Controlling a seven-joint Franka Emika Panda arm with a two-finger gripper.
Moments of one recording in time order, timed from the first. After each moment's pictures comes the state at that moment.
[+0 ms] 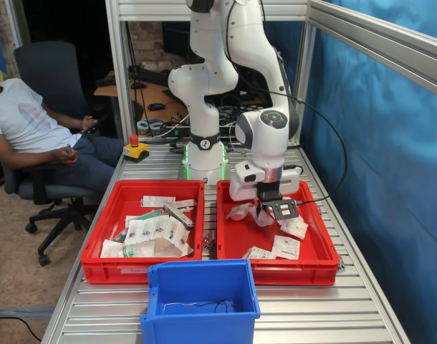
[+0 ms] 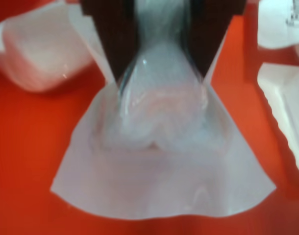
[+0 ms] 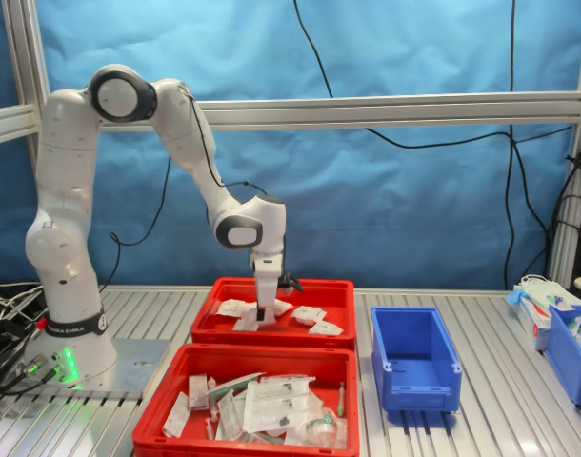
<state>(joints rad) 0.34 0.23 0.04 -2.52 0.00 2.65 0.95</state>
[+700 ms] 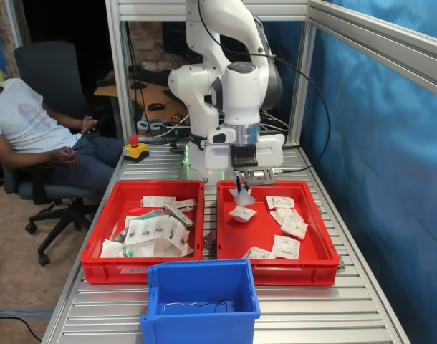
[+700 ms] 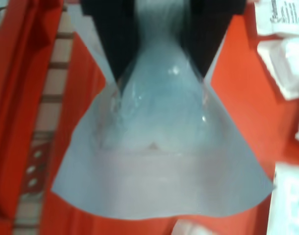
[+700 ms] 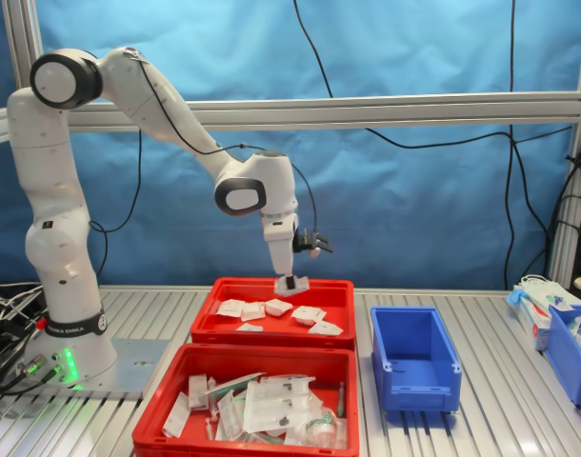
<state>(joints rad) 0.34 -0.03 -0.15 -2.48 0.00 2.60 0.95</state>
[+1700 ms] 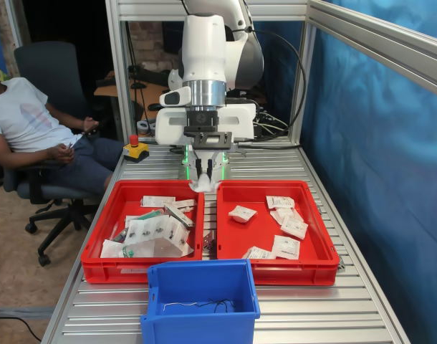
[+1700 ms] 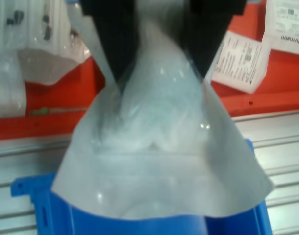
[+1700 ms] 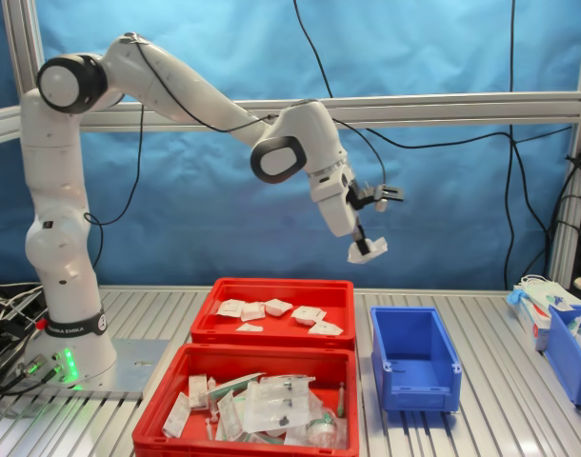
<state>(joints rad) 0.34 0.09 -0.35 -2.07 0.00 2.59 0.95</state>
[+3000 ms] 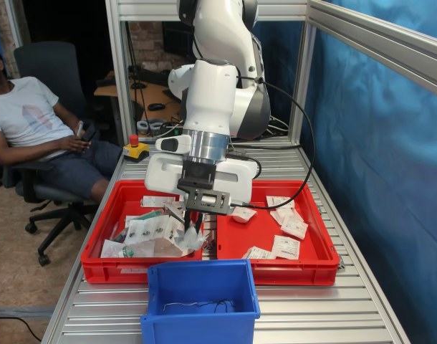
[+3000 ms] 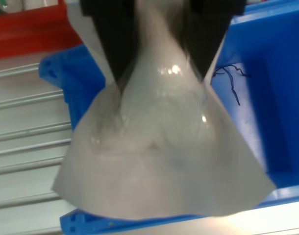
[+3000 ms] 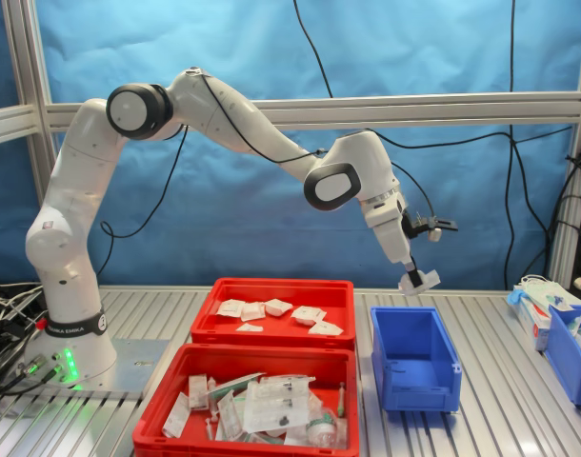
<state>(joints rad) 0.34 0.47 -0.41 -1.71 0.00 2.59 0.95</state>
